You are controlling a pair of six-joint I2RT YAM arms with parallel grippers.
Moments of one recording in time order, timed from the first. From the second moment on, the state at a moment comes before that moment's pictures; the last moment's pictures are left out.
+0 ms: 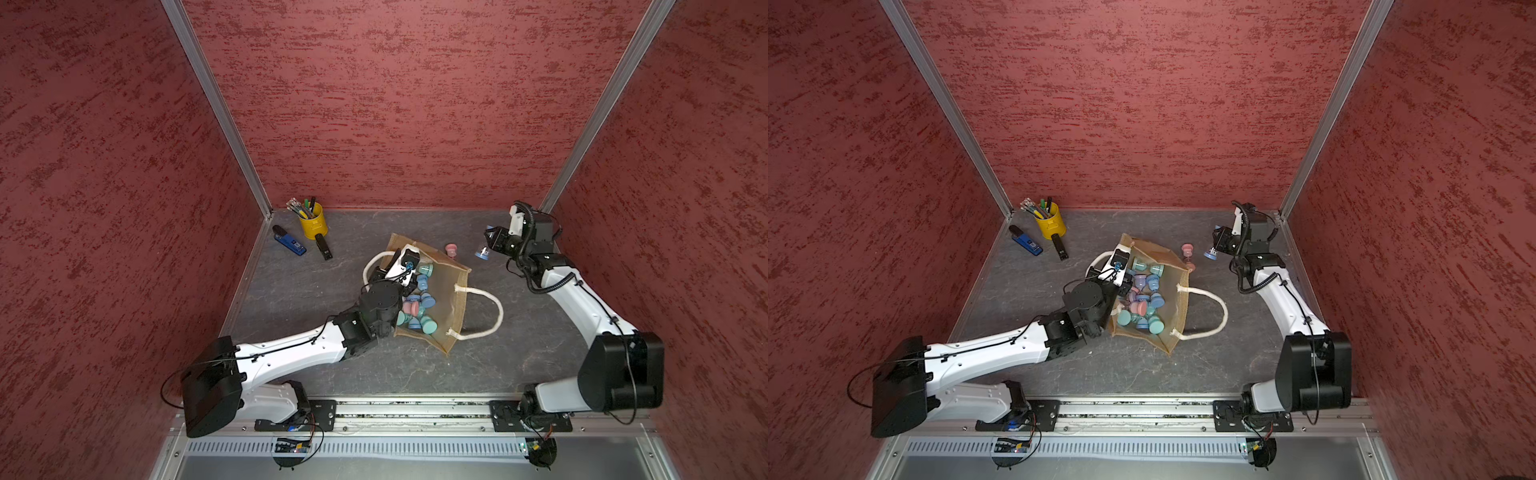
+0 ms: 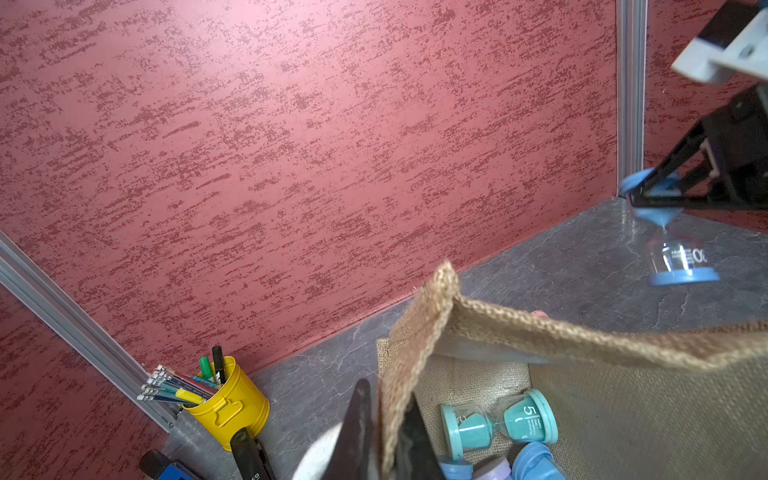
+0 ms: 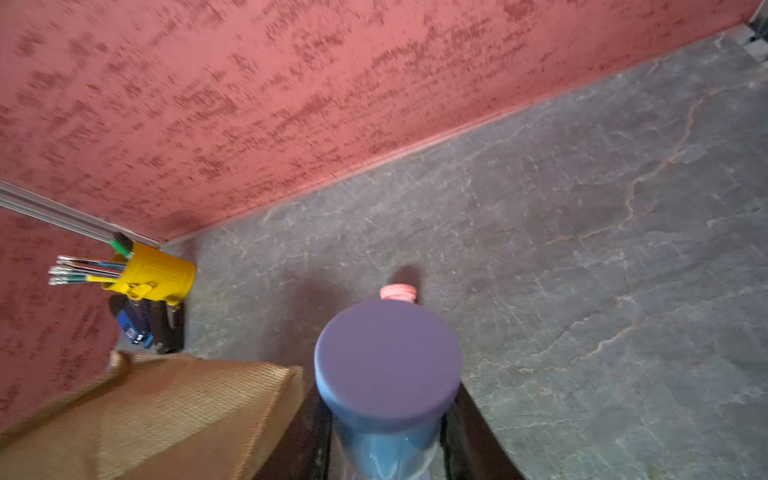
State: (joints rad) left arm -1.04 1.28 0.82 0.50 -0.84 0.37; right arm 0.04 1.47 1.10 -0.19 -0.22 0.36
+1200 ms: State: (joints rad) left arm -1.02 1.27 0.82 0.47 -0.81 0.33; right arm 0.05 2.08 1.43 -0.22 -0.31 0.14
